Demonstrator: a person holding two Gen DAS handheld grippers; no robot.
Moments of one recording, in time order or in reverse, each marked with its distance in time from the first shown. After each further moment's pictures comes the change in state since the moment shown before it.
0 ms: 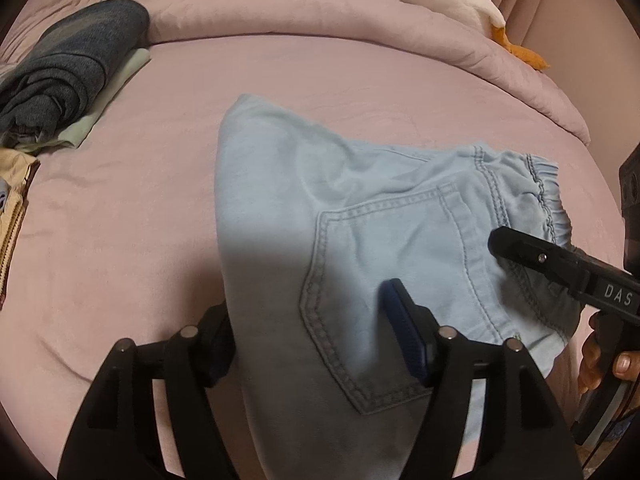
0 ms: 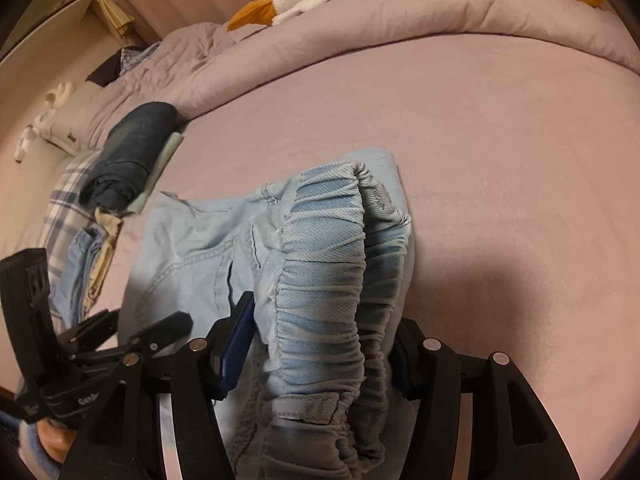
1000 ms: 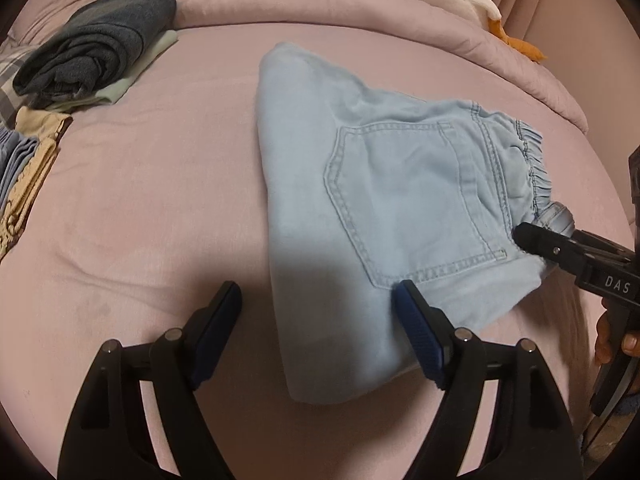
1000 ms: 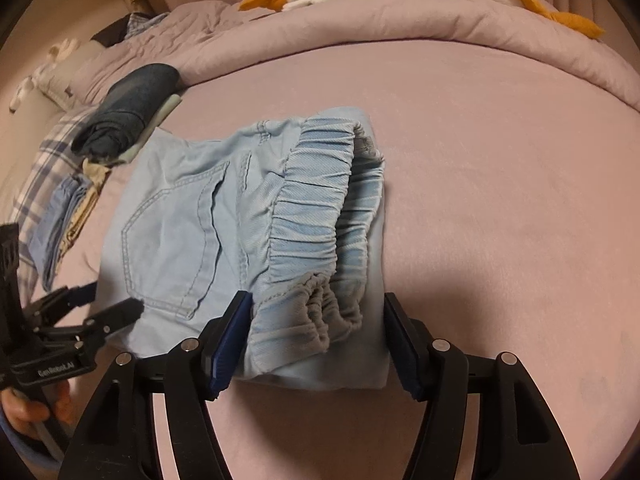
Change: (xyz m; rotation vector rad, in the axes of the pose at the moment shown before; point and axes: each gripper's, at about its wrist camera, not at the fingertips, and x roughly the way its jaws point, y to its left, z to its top) left arm -0.033 0.006 -0.057 -0.014 0.005 0.021; right arm -0.029 0.003 -0.037 -0.090 0.027 -0.110
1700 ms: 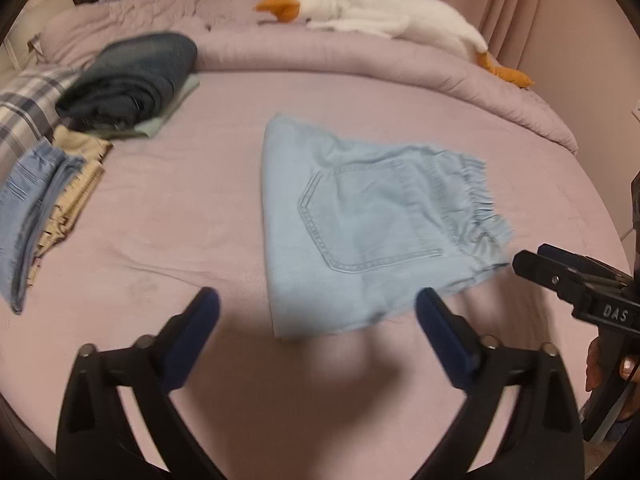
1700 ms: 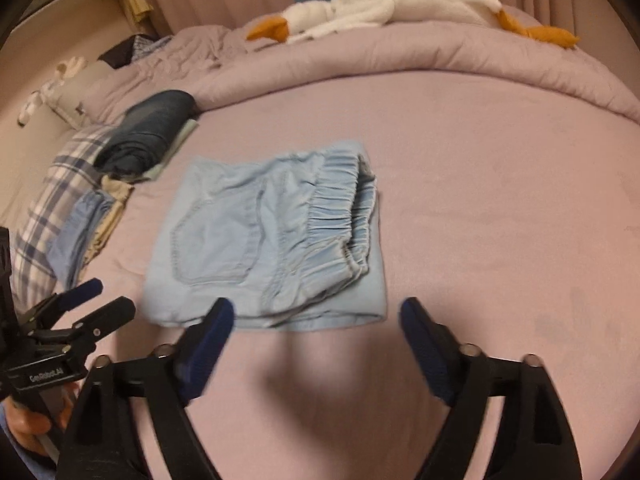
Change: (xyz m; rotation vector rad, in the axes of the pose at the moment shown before) left arm -0.083 -0.024 -0.020 -0.001 -0.134 0.041; right arm -0.070 0.019 -0.026 0.002 -0.091 -0.010
